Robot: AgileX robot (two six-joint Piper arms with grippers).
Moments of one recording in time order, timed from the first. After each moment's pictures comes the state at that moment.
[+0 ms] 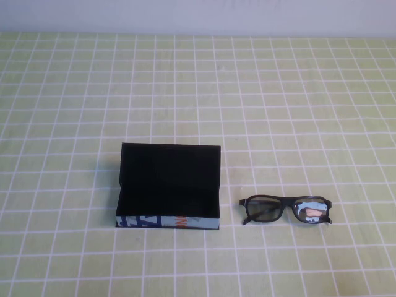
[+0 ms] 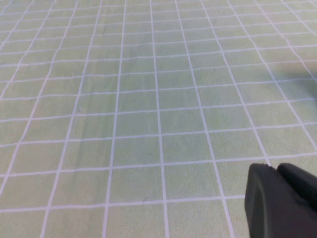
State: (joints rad) right arm 0.07 -0.01 0.03 0.33 0.38 -0.23; left arm -0.04 -0.01 0.03 0.02 0.39 0.03
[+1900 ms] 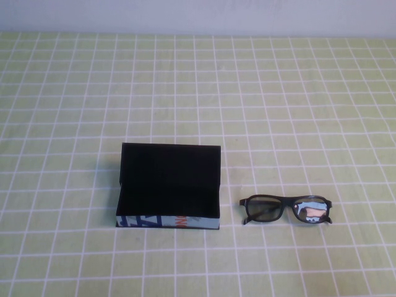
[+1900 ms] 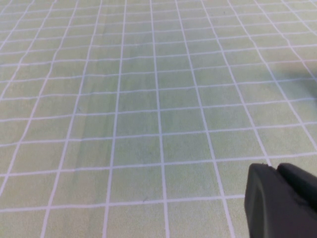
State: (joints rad) right arm 0.07 -0.01 0.03 1.27 0.17 -0.23; left arm -0.04 -0.01 0.03 0.02 0.39 0.03
